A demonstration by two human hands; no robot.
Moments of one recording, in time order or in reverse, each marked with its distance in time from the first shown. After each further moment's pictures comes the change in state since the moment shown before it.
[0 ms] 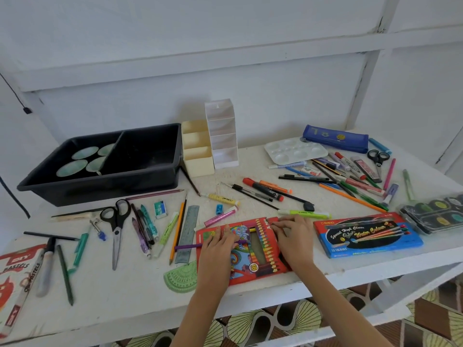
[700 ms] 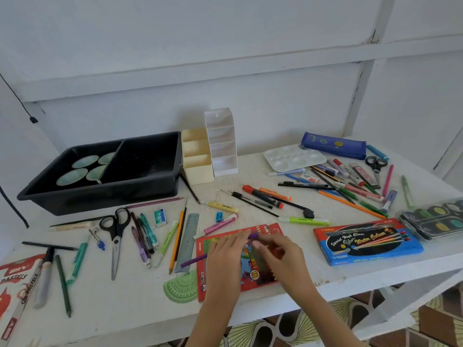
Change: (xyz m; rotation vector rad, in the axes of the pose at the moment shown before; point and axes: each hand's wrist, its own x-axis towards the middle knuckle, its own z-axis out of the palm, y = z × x) left_hand 0.003 0.026 -0.019 -0.077 0.203 0.136; right_hand -0.043 -0.033 -0.023 0.442 -0.226 -0.075
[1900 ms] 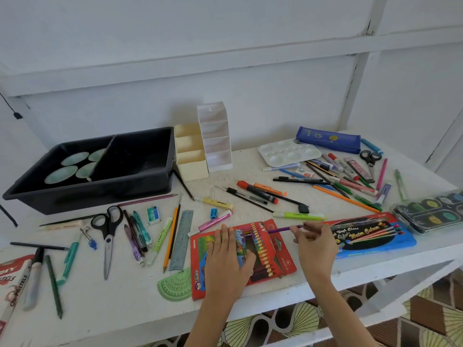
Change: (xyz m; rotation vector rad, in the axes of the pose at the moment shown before) left_hand -0.003 0.003 0.021 0.074 -0.331 -0.334; right_hand 0.022 0.025 -0.033 0.223 0.572 0.343
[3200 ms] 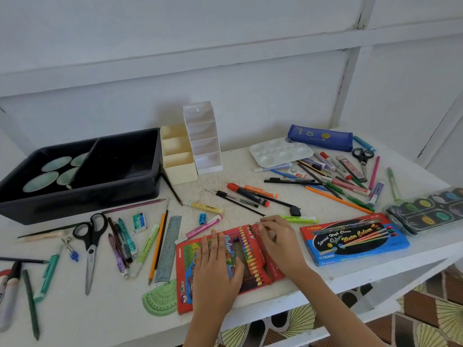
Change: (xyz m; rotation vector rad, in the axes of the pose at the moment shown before) left_hand 0.000 0.002 0.007 -0.004 0.059 0.010; right_hand 0.023 0.013 0.028 -0.476 -0.493 -0.496
